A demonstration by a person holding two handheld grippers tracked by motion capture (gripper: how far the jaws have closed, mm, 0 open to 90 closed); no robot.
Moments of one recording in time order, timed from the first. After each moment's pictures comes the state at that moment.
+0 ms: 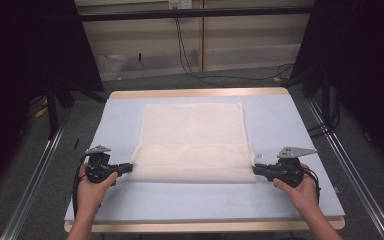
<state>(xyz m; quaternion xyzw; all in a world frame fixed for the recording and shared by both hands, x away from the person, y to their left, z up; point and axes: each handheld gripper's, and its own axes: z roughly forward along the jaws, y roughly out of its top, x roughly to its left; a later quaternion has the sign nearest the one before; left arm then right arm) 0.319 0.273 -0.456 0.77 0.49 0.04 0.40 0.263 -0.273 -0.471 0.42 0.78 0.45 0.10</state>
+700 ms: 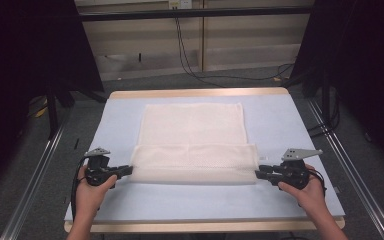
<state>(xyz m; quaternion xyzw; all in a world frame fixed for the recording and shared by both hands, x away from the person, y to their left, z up) 0.312 0.274 -0.455 0.78 0.48 0.04 0.40 0.256 -0.283 -0.466 0.40 0.79 0.45 0.08</state>
